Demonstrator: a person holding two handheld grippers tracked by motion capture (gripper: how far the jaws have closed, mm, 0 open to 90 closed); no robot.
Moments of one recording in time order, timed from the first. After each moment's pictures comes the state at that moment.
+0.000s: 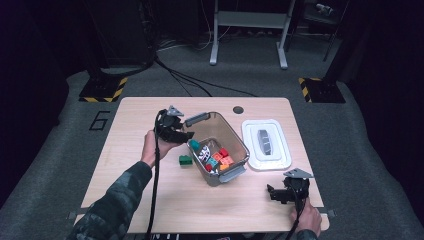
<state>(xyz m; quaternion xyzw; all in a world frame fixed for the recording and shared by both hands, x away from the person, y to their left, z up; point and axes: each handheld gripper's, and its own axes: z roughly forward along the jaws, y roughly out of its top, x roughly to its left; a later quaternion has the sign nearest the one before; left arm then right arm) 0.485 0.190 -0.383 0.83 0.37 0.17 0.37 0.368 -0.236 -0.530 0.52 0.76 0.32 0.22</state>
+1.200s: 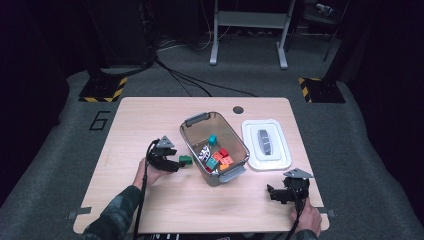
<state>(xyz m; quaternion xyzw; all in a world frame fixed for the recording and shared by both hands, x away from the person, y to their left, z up) 0.462 0.223 -0.496 0.85 0.33 0.12 0.39 0.368 -0.236 -0.530 0.52 0.76 0.32 0.22</state>
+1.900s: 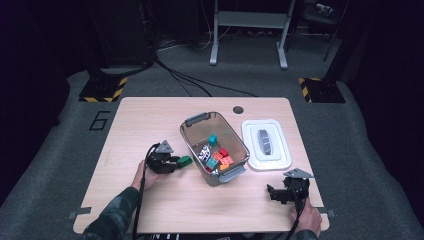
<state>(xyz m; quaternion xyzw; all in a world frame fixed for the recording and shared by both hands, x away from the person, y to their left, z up) 0.457 0.235 -0.509 0.87 0.30 0.11 0.38 0.368 -0.236 -0.530 0.52 0.76 0.32 0.22</state>
